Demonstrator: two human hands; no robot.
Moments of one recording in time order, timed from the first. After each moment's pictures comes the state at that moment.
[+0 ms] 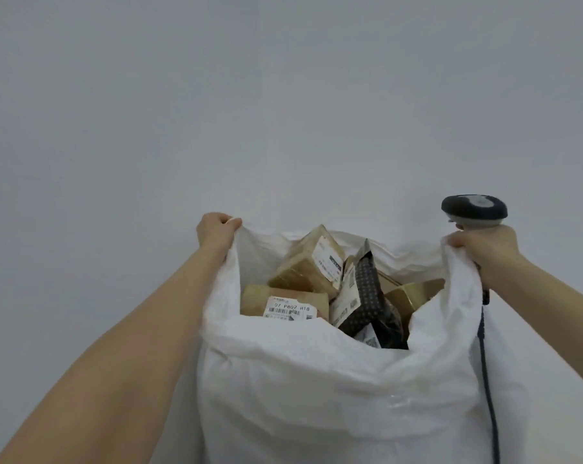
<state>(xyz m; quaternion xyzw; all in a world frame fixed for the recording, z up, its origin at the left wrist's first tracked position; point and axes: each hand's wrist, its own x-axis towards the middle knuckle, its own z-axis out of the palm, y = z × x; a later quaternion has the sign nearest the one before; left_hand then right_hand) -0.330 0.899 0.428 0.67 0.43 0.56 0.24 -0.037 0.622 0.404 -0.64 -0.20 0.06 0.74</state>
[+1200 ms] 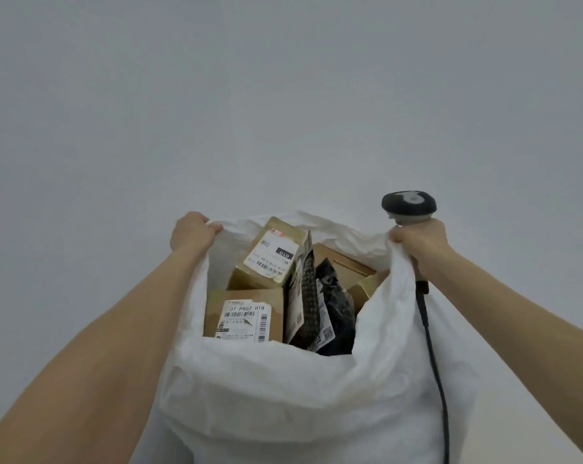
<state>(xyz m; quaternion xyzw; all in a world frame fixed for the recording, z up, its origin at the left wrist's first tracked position) -0.321 0.878 0.406 0.74 0.51 0.43 0.12 -0.052 0.628 0.375 -0.68 -0.23 0.08 0.69</state>
